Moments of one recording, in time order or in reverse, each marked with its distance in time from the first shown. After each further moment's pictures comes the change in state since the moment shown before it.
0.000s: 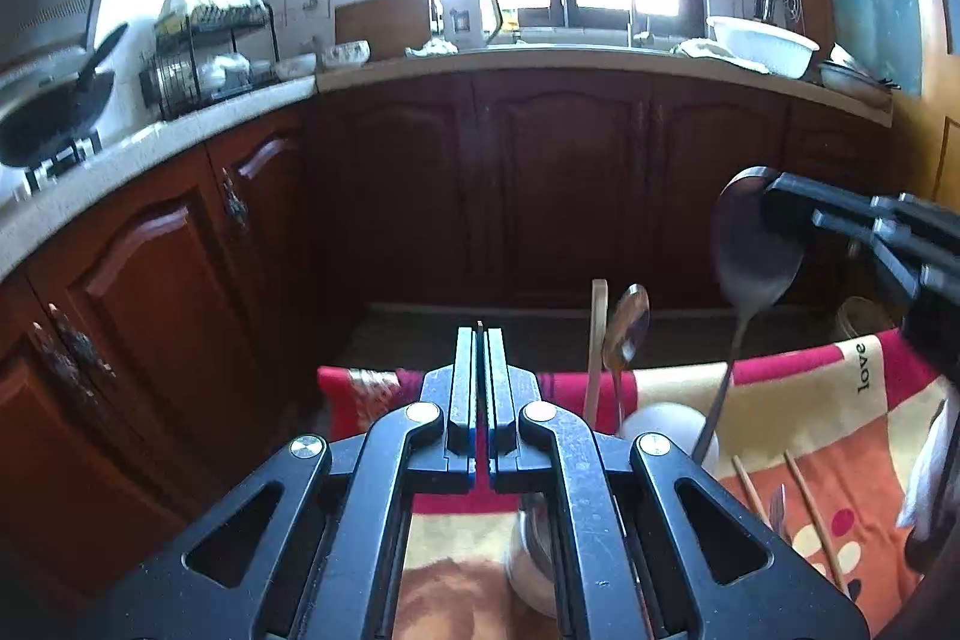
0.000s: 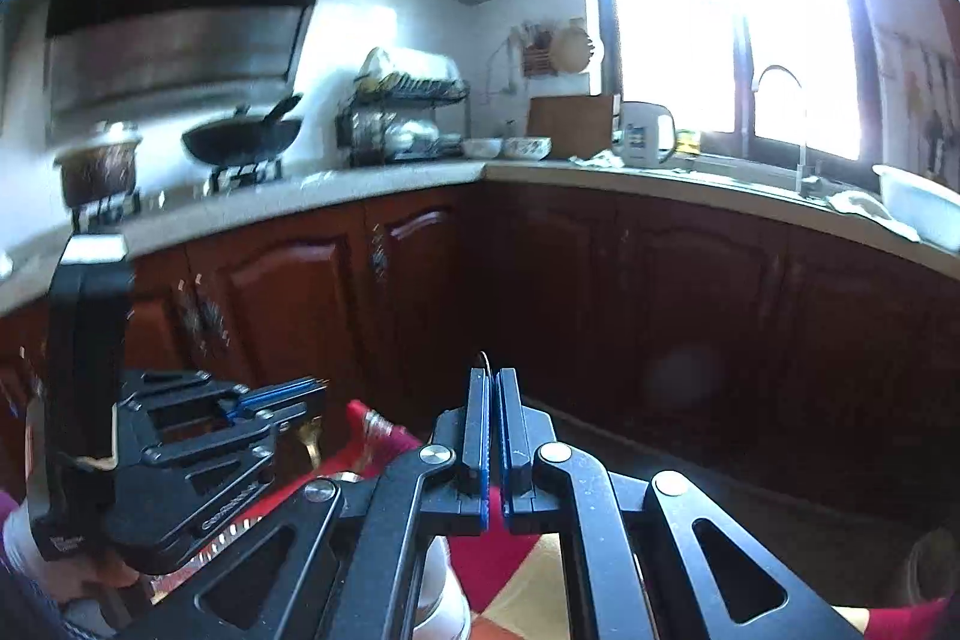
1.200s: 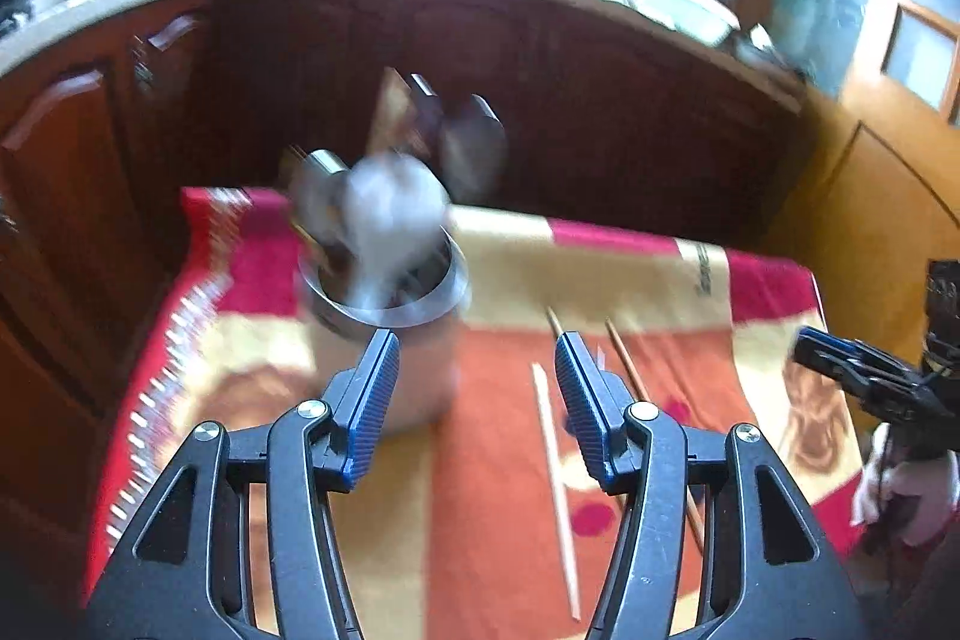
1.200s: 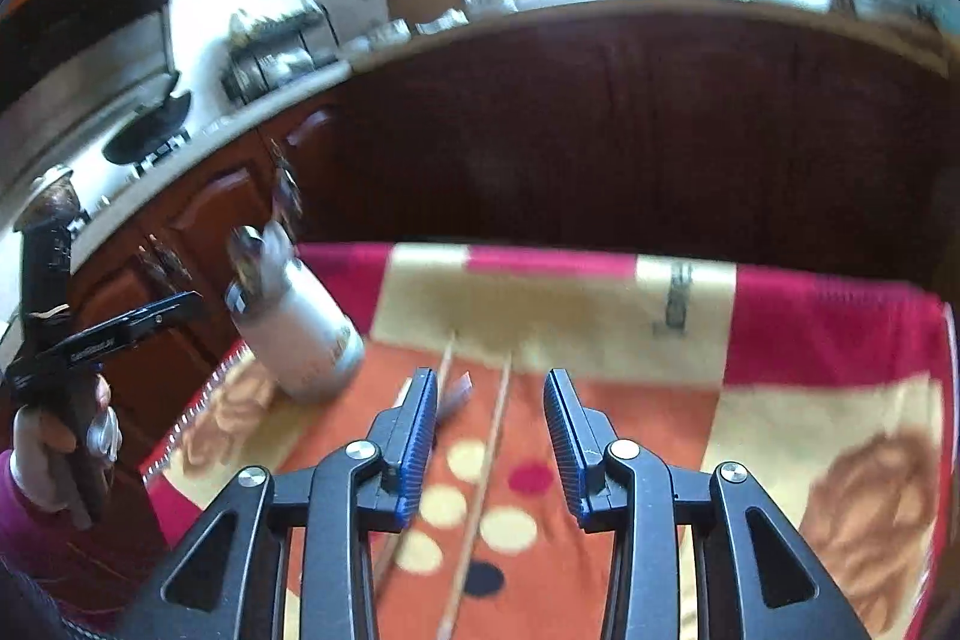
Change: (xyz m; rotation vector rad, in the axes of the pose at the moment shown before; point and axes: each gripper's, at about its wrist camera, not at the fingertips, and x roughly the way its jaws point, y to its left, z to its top) left arm -0.059 -0.076 -0.066 -0.113 0.235 -0.296; right arm -0.156 -0.117 -0.154 0.366 0.304 -0.093
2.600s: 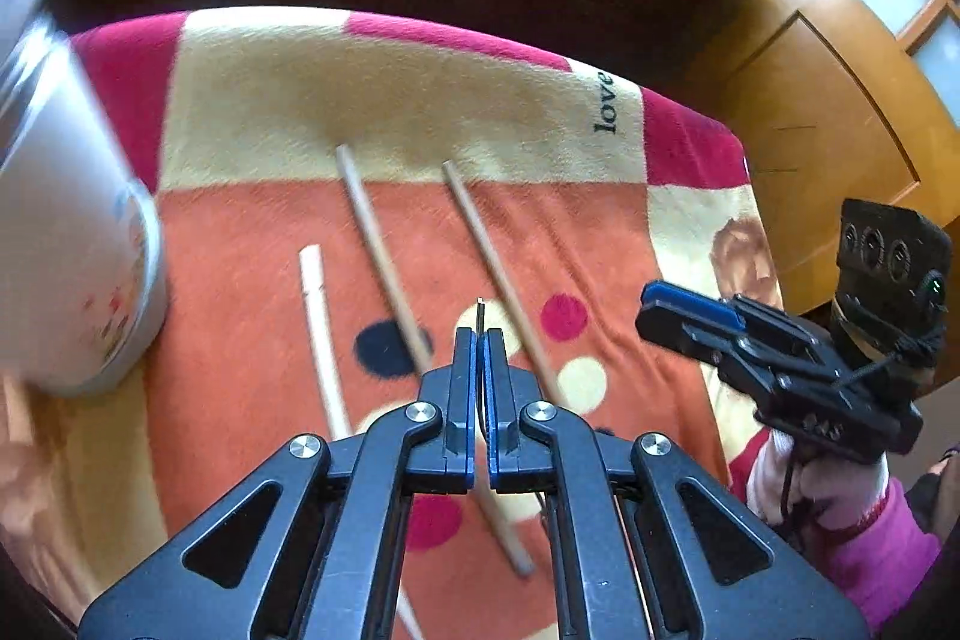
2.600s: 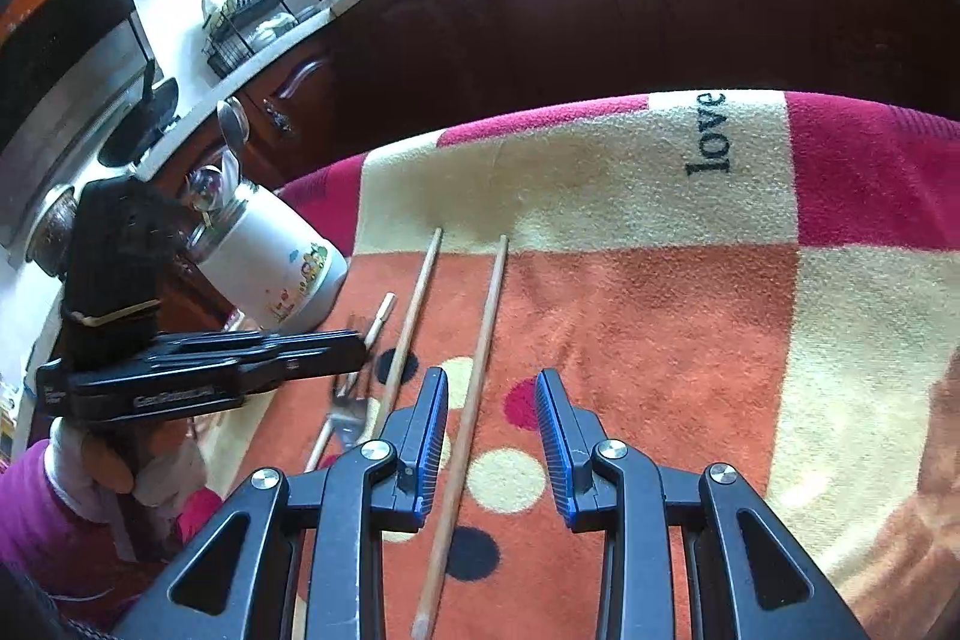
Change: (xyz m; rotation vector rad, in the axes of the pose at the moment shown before) left arm 0.120 -0.060 -0.022 0.024 0.361 -0.290; right arm 0.068 -0.038 -0.039 0.123 0.152 0.127
